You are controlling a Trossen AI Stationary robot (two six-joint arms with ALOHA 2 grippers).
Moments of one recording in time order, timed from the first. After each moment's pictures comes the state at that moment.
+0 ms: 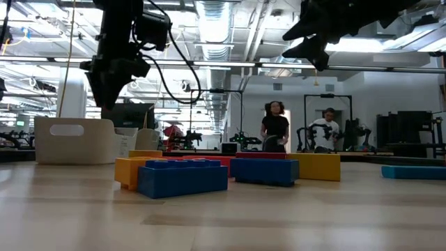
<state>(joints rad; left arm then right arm) 0.39 1.42 1.16 -1.34 -0.21 -0.55 -0.24 1.05 0.77 -0.14 -0.23 0.36</state>
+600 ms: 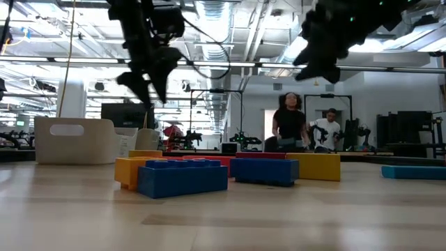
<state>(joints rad) 0.38 1.44 1.17 -0.85 -0.06 -0.50 -0.26 1.08 0.77 -0.33 -0.17 0.35</state>
